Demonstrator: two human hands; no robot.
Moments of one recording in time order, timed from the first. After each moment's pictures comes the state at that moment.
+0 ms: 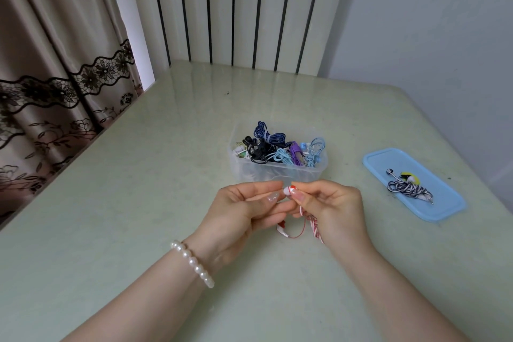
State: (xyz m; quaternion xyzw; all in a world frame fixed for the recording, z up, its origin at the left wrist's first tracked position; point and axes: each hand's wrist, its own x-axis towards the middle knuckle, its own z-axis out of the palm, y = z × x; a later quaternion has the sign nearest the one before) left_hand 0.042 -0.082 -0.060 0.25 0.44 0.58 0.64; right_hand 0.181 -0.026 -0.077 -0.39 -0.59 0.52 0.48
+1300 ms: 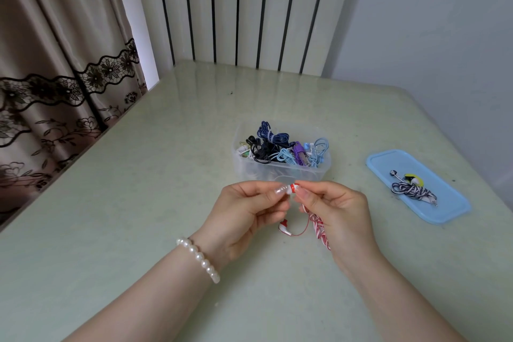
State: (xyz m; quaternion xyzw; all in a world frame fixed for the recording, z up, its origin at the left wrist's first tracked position) left_hand 0.043 -0.076 -0.064 0.25 0.45 0.59 0.63; right_hand 0.180 -0.040 -0.062 -0.39 -0.55 0.56 0.48
